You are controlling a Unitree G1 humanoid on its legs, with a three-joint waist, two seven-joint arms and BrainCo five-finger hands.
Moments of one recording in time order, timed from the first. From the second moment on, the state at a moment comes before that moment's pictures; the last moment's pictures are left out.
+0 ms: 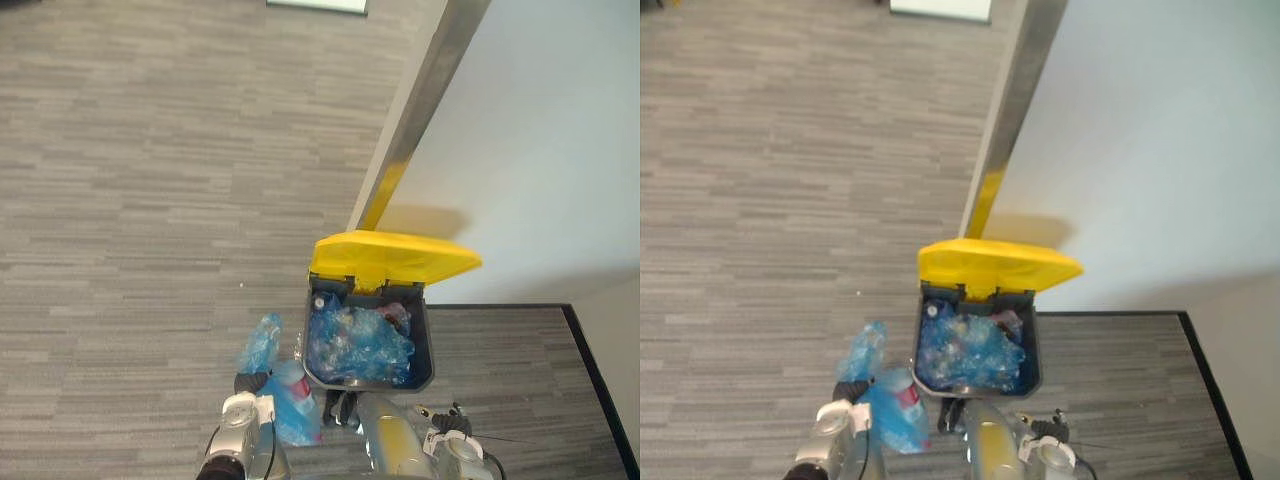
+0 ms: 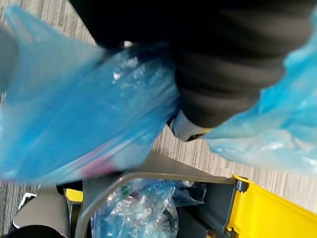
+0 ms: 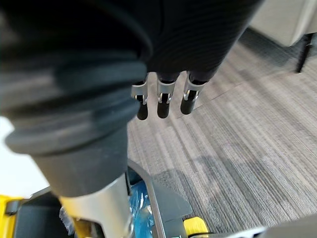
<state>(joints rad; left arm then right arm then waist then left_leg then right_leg) -0.08 -0.02 0.08 0.76 -0.11 -0.03 0.17 -0.01 0.05 -0.38 0.86 0.02 0.00 -0.25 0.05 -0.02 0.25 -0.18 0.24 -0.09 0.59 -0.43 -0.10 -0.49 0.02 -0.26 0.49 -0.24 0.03</state>
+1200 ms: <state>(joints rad) -0.08 0.09 -0.44 0.16 -0.28 -0.12 0.09 -0.43 -0.09 -0.21 0.39 0.16 -0.02 -0.33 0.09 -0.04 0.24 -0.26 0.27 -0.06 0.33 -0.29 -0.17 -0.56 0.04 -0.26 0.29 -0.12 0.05</state>
